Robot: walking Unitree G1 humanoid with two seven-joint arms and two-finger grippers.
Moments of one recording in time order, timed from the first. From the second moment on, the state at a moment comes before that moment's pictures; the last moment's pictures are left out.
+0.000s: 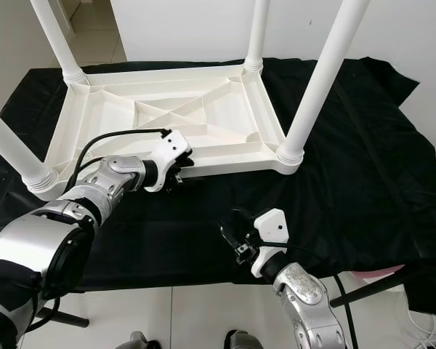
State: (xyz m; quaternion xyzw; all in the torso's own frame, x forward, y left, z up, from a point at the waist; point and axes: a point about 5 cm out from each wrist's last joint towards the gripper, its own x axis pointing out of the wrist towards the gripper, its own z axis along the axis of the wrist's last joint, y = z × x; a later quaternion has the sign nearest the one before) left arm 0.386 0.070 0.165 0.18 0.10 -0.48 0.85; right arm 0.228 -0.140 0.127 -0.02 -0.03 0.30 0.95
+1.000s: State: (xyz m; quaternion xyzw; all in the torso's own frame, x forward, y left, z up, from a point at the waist) left arm 0.410 0.093 0.181 0.14 0.03 -0.11 0.98; right arm 0.238 -0.135 0.131 -0.02 -0.04 0.30 0.95
